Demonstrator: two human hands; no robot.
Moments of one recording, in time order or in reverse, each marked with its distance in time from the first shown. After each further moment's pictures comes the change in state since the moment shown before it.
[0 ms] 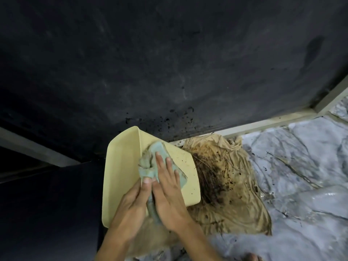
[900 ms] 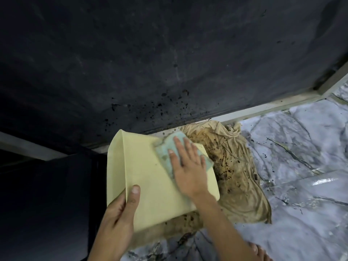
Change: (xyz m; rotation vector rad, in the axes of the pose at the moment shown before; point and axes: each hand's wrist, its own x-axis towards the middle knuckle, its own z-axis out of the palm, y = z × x) left_hand -0.010 -0.025 0.006 -0.071 0.134 -0.071; right_hand 0.033 0.069 -0.042 -0.355 0.064 0.316
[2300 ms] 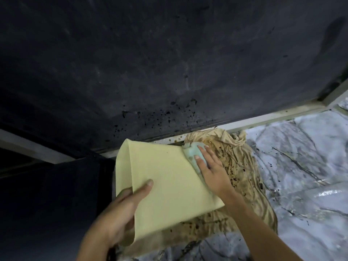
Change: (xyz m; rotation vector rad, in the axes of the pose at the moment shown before) left_hand 0.038 0.023 -0.022 -0.121 -0.180 -0.365; right_hand 0.032 0.070 -0.017 0.202 0.026 0.052
